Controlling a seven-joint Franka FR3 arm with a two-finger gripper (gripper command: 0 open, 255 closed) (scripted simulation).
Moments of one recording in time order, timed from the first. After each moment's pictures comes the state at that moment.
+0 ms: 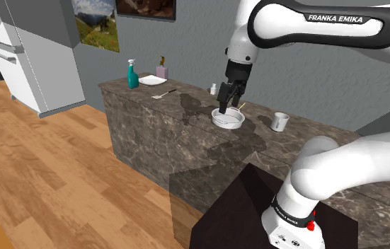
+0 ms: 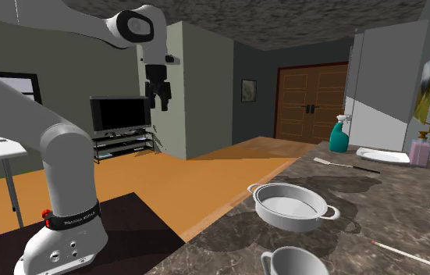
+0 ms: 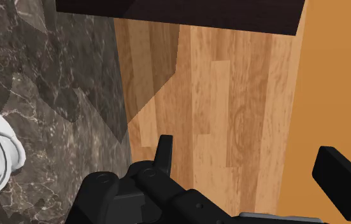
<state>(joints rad) 0.00 -0.83 0.05 -2.44 0.10 1.63 -0.01</state>
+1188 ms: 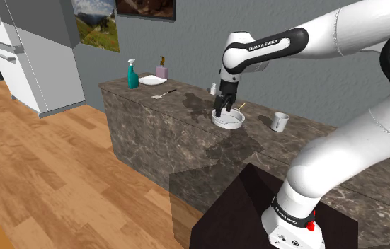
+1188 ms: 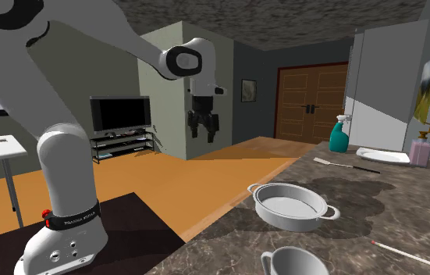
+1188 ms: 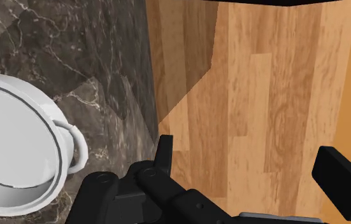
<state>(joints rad) -0.11 -0.42 -0.17 -2.42 -0.04 1.99 -0.26</state>
